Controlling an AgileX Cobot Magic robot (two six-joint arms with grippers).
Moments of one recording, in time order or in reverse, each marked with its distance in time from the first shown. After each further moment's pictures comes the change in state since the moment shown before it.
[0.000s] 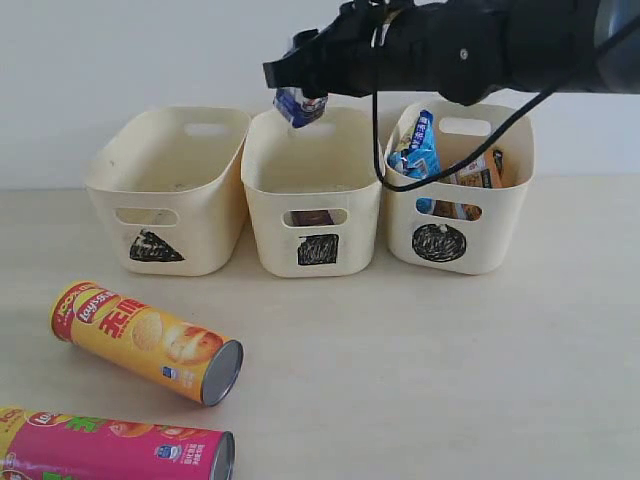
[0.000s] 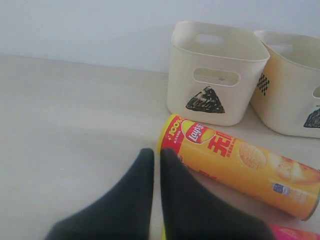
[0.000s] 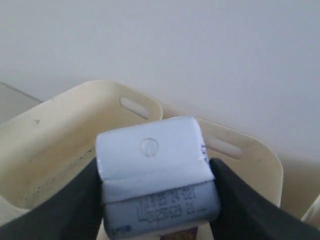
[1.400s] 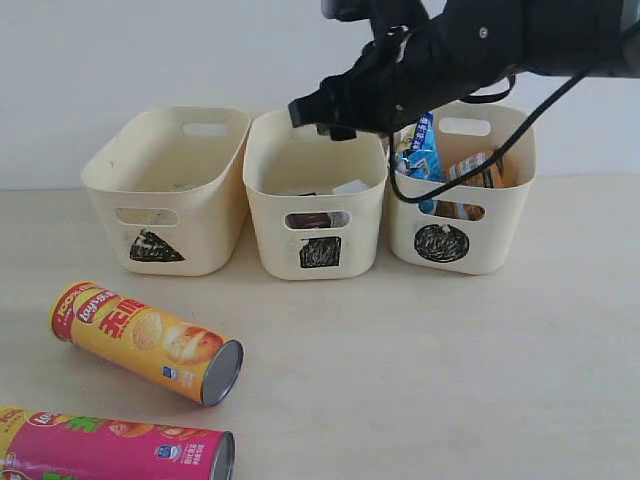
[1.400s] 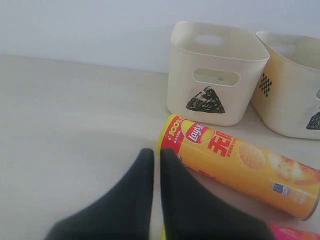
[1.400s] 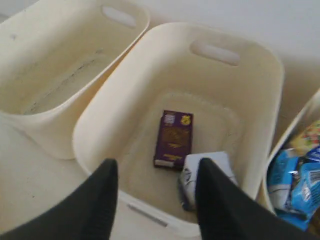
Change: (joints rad) left arm 0.000 0.000 0.000 0.000 0.000 0.000; right arm -0.003 -0.031 0.000 0.038 0.345 0.002
